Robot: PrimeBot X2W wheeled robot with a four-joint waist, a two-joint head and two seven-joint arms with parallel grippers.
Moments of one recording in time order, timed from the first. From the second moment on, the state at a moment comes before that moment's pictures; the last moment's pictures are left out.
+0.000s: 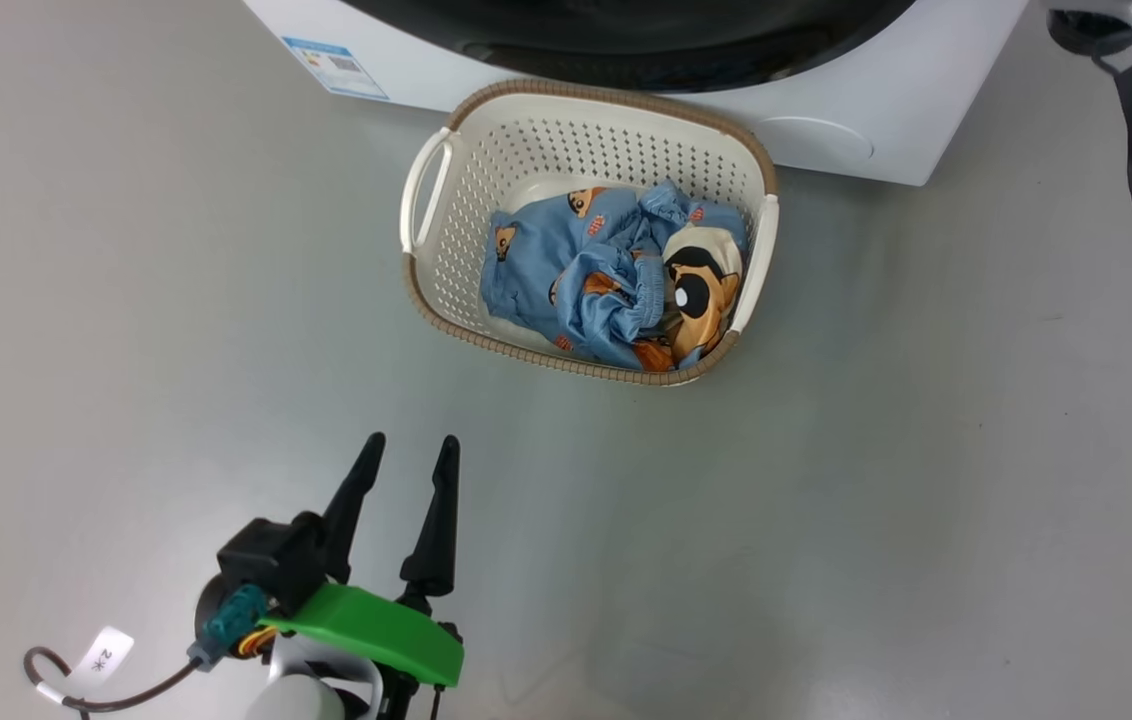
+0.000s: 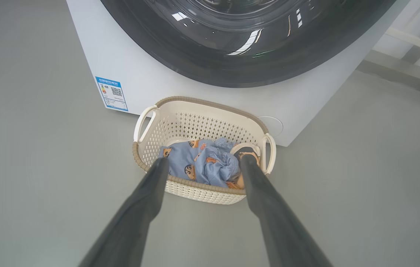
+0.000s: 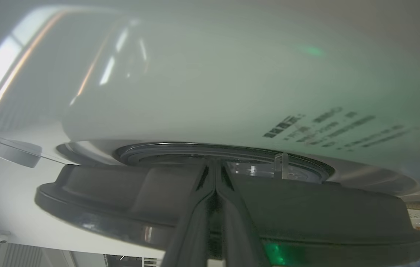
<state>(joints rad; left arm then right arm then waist) -0.23 0.03 -0.35 0.23 -0.44 0.00 -0.25 -1.44 -0.19 -0.10 1.06 1.27 0.13 0.44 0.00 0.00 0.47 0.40</state>
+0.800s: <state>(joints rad) -0.24 0.03 -0.38 0.23 -0.46 0.01 -0.25 -1.54 -0.21 -0.11 1.26 1.27 0.13 0.50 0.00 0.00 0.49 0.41</state>
